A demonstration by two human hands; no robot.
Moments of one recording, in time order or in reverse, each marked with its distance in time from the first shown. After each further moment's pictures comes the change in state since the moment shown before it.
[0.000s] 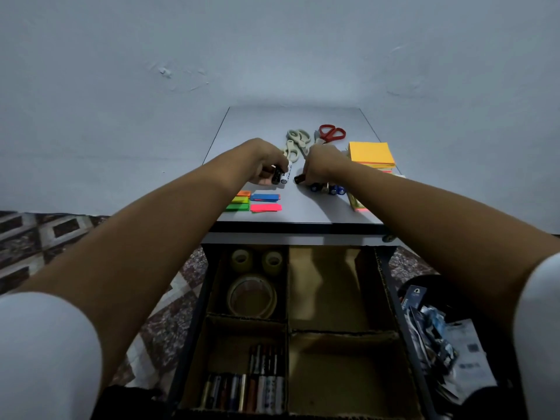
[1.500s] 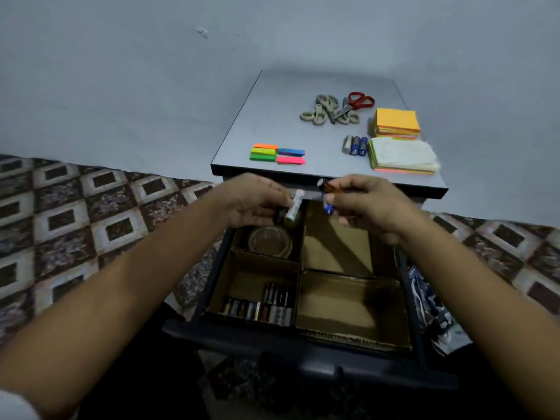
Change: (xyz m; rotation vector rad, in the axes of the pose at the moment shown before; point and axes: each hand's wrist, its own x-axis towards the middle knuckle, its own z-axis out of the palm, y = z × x) left_hand -0.131 -0.122 0.005 -0.280 -0.162 0.030; right_hand -0.177 0.004 0.027 1.227 -0.224 0.110
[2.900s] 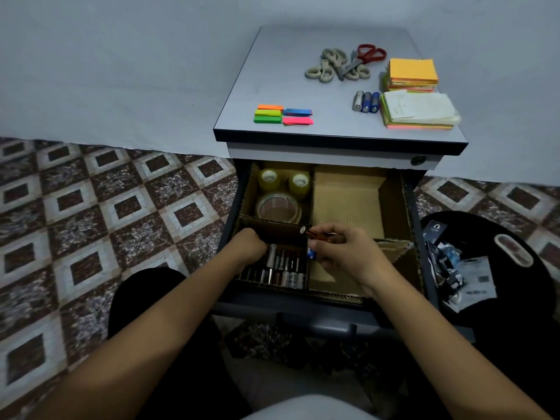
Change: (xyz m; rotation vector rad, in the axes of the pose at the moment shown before) left_hand 0.014 -0.134 0.014 0.421 0.149 -0.239; right_hand -0.040 0.101 0.054 0.049 -0.015 0.123
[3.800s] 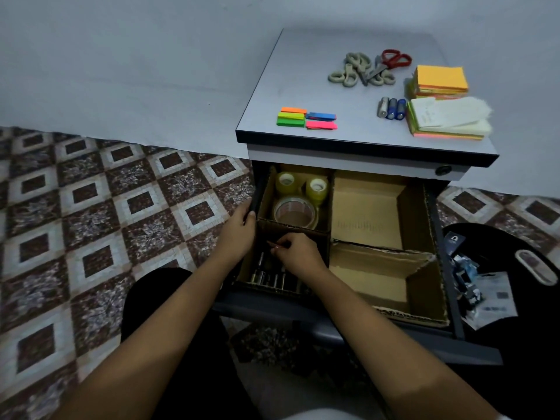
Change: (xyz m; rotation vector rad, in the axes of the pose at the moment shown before) left_hand 0.018 -0.028 -0.026 -0.279 0.331 0.306; right_hand 0.072 0.027 0.087 -0.522 0.006 0.002
